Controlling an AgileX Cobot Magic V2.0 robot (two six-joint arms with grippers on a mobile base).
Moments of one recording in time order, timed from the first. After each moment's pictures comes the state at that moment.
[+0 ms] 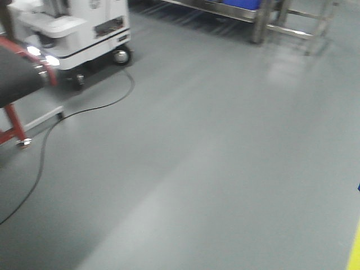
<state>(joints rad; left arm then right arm) -0.05 -0.02 0.03 0.03 0.08 -0.18 0.21 0.05 -0.24 -0.01 0.25 0.00</state>
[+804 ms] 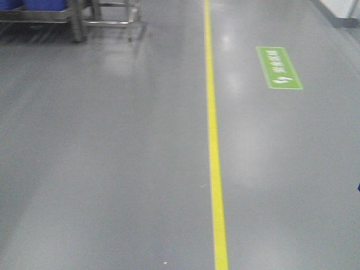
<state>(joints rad) -0.05 -0.02 0.03 0.03 0.08 -0.18 0.21 0.05 -0.24 -0.01 0.25 0.00</state>
